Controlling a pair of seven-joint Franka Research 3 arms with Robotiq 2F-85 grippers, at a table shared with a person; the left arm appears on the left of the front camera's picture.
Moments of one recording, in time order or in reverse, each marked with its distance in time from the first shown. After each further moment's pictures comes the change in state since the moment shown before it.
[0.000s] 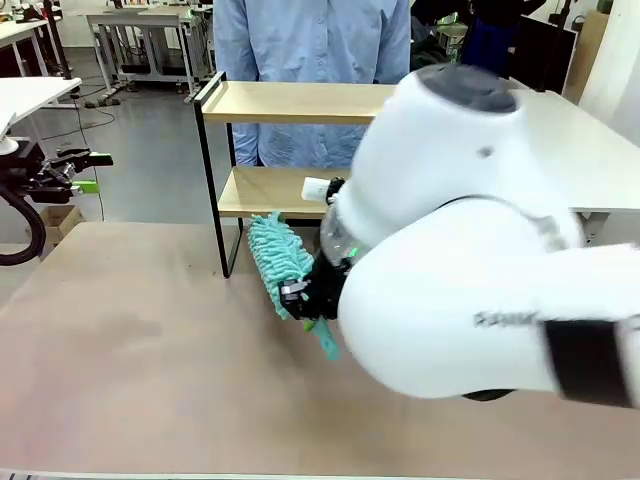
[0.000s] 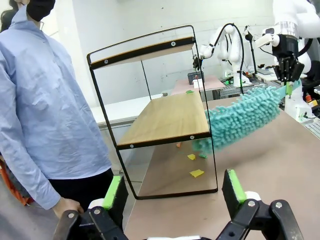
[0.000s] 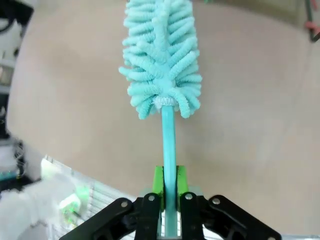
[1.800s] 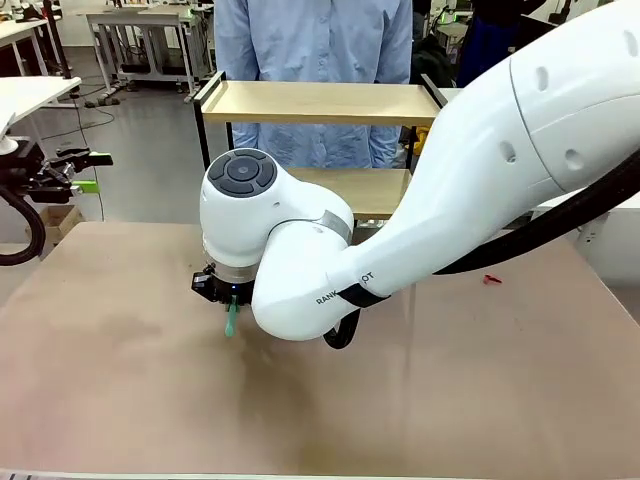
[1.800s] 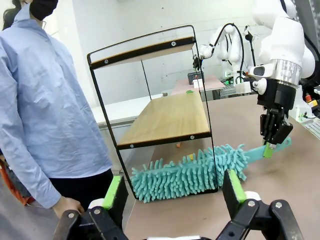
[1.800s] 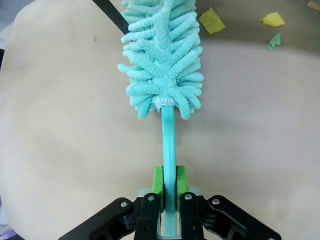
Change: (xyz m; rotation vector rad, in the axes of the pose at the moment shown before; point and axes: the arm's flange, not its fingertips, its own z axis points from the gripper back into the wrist) left arm 0.000 0.000 0.000 0.000 0.000 0.000; right arm 0.096 0.092 -0.168 -0.071 -0.067 -0.159
